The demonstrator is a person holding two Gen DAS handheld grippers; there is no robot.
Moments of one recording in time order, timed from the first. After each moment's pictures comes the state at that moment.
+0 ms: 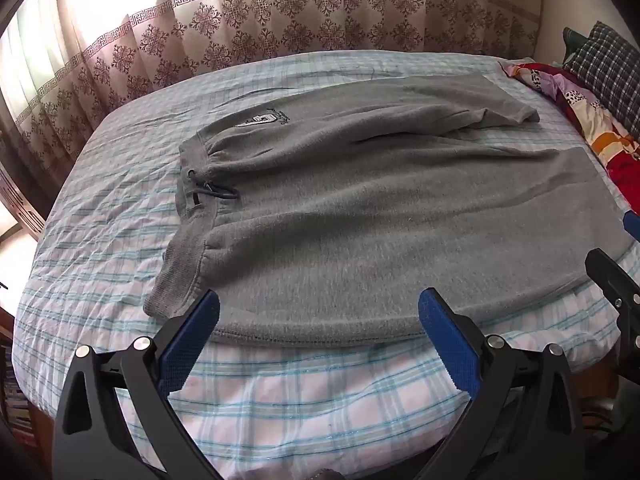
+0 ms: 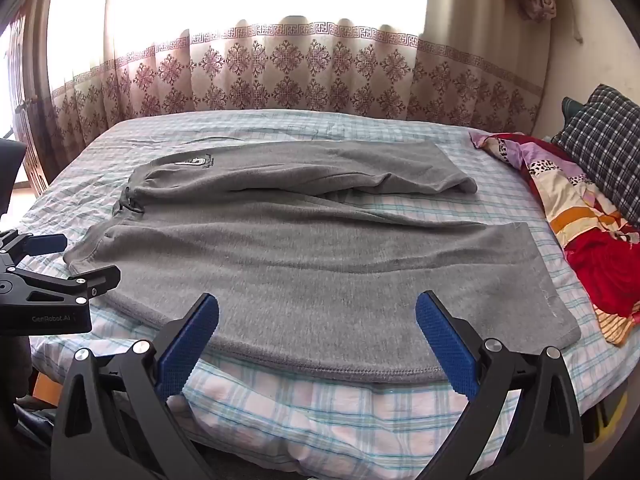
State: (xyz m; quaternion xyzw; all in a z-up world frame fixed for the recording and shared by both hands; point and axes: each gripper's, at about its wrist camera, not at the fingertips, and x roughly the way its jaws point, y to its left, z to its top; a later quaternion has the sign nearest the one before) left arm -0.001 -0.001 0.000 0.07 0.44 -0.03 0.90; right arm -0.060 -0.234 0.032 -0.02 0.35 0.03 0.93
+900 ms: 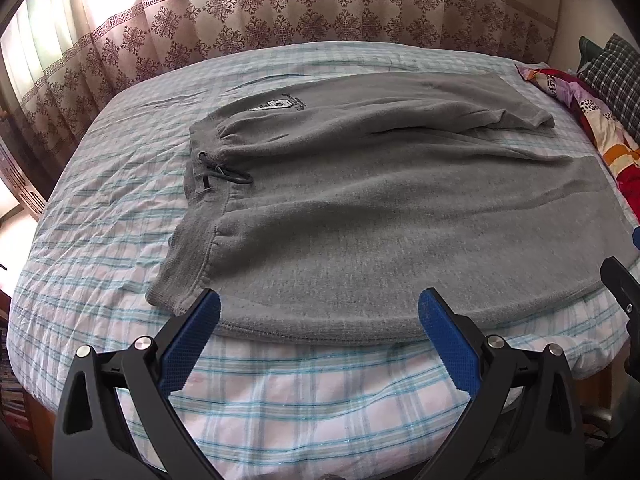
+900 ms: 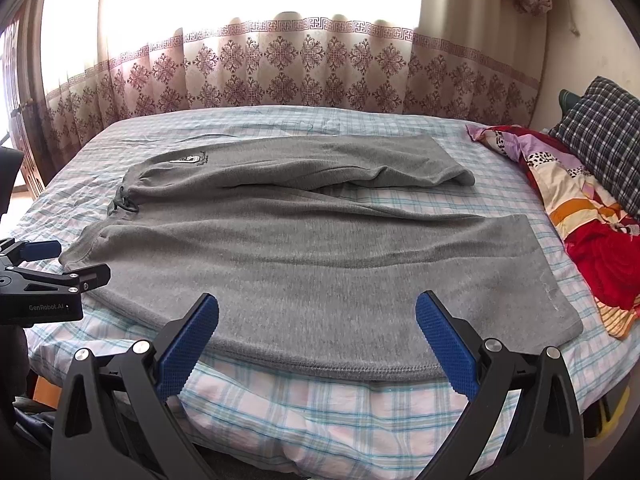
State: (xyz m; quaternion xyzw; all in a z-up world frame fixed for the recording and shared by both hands) left arm 0.010 0.021 -0.014 0.04 0.46 -0.02 0.89; right arm -0.057 -0.237 0.026 -0.02 0.36 0.02 0.93
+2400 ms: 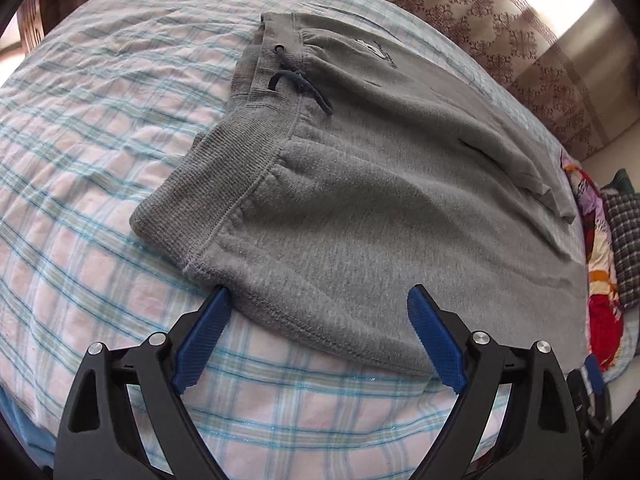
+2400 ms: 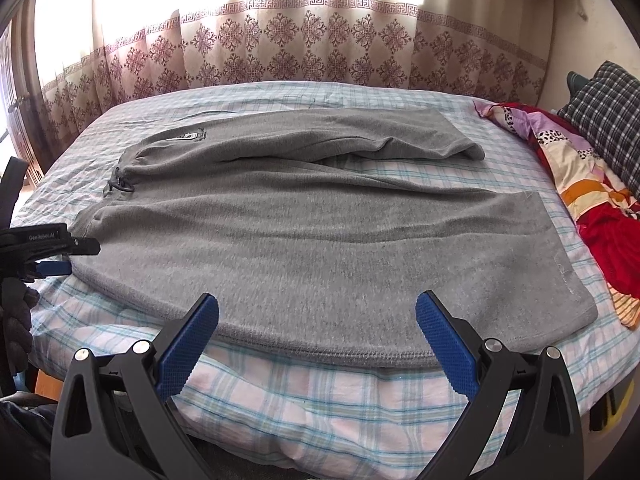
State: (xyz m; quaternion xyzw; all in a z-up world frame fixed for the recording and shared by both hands) left arm 0.048 0.114 -0.071 -0.21 0.53 0.01 0.82; right arm -0.048 -0.238 0.003 -0.01 0.40 0.03 0.92
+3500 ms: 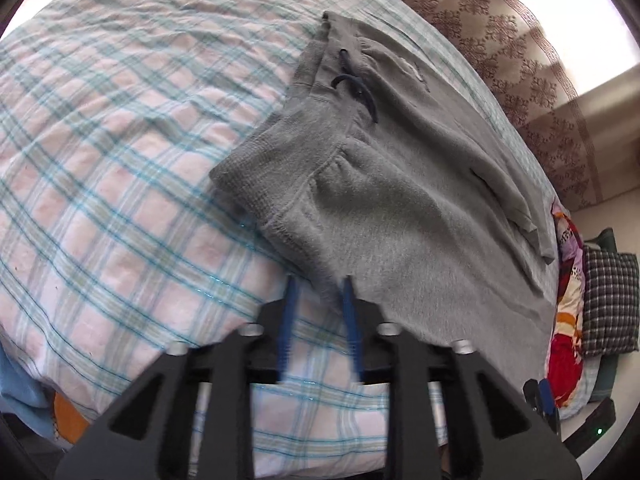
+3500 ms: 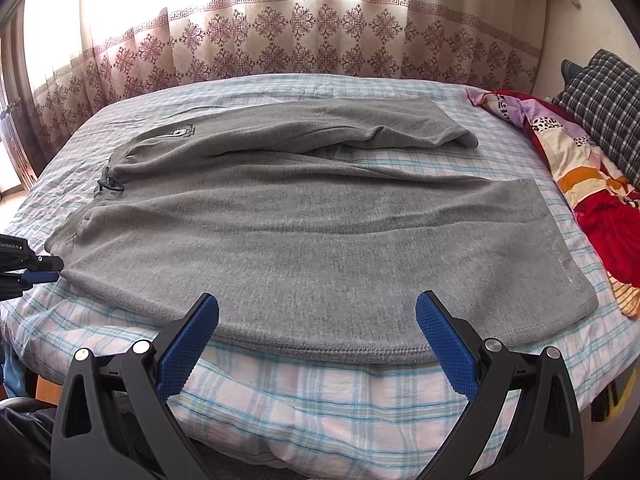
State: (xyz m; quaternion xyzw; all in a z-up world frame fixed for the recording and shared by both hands) left arm 0.013 0.158 -0.068 -0.31 0.53 0.03 0.79; right arm -0.043 -0.248 -0.002 0.00 0.41 0.02 0.91
